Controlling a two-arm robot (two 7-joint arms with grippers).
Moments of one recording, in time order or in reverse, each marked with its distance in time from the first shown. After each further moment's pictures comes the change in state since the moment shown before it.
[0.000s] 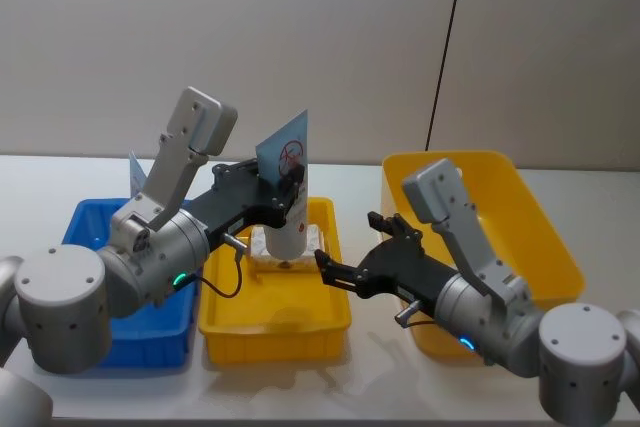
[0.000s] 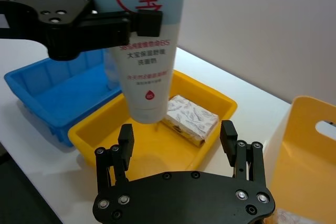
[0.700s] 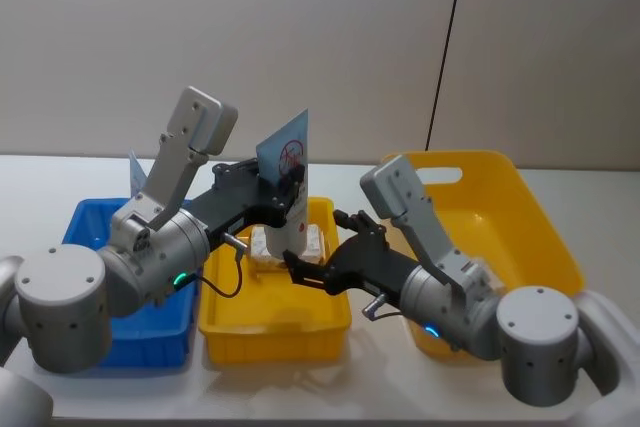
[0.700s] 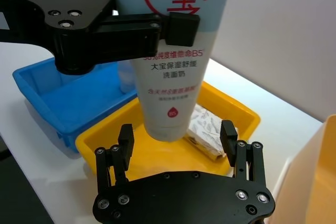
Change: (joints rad) left arm -0.001 -0.001 0.000 0.000 0.000 0.000 0.000; right arm 0.102 -0.035 -0.072 0.140 -0.013 -0.047 0.026
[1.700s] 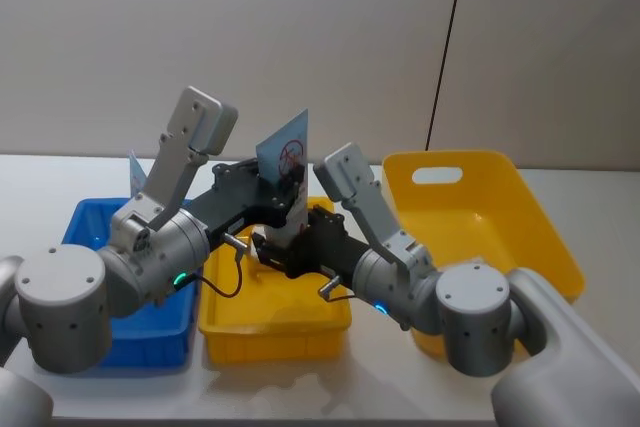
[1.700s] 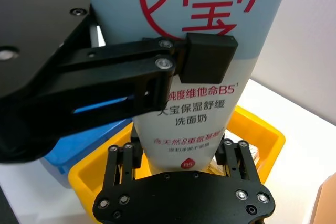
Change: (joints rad) left arm 0.000 0.000 0.000 0.000 0.000 0.000 0.000; right arm 0.145 -0.105 -0.058 0.249 0.007 -0.059 -0.034
